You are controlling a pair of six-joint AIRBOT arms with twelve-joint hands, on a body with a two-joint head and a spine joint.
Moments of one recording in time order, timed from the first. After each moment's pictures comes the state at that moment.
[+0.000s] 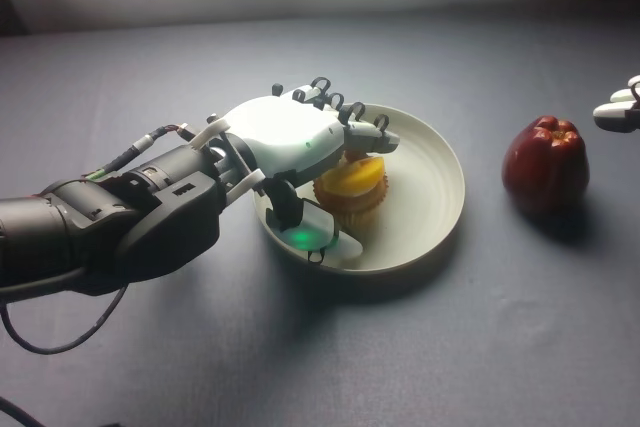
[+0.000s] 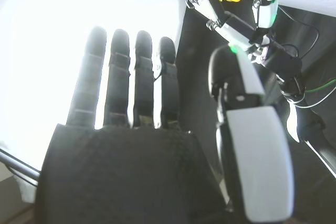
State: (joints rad) left arm 0.50 -1.39 1.41 -0.15 -0.45 1.03; right arm -1.09 -0.85 1.12 0.09 1.18 -0.56
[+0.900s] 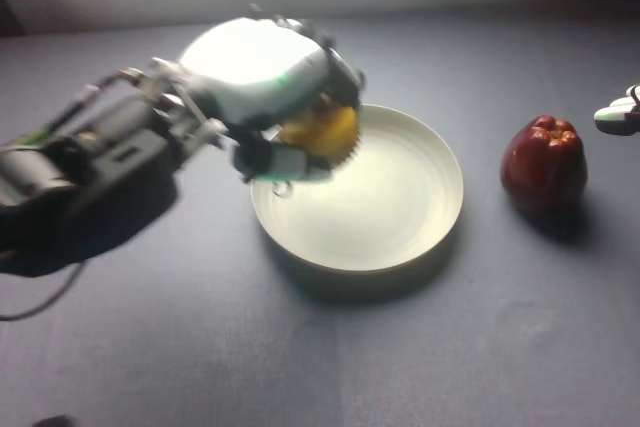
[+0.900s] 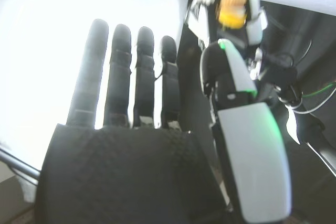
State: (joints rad) left arm 0.44 -1.23 1.26 -0.09 -0.62 1.01; right arm -1.09 -0.85 1.12 0.09 1.18 -0.56
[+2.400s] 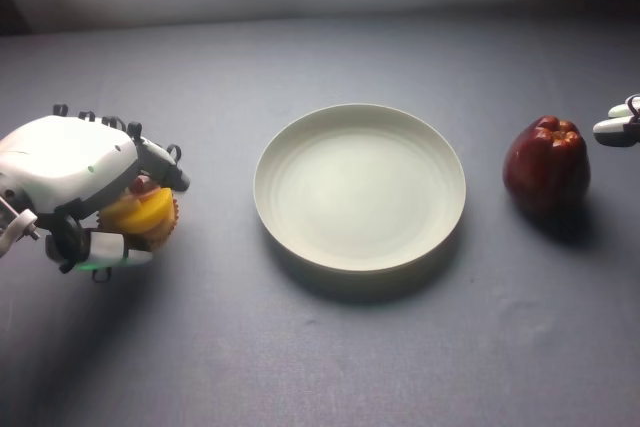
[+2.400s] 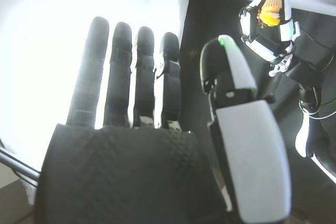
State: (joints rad) left arm 0.77 -1.00 1.13 -0.35 -0.73 1.10; right arm -1.09 -0.85 1.12 0.09 1.17 -0.55
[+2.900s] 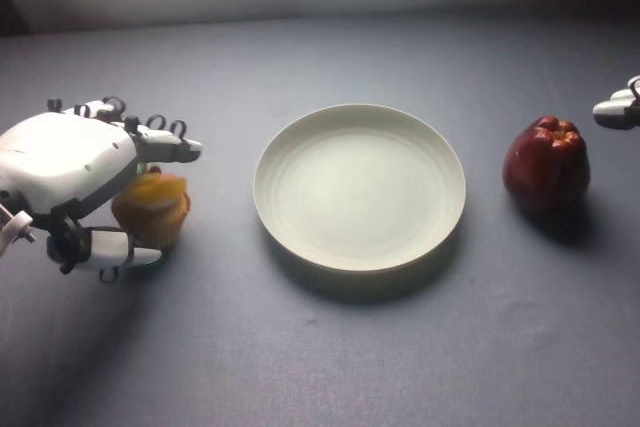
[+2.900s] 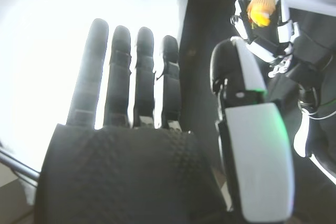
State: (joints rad) left arm 0.77 -0.98 1.11 -0.34 -0.77 1.10; right arm -1.08 -0.85 1.14 0.09 1.17 -0.55
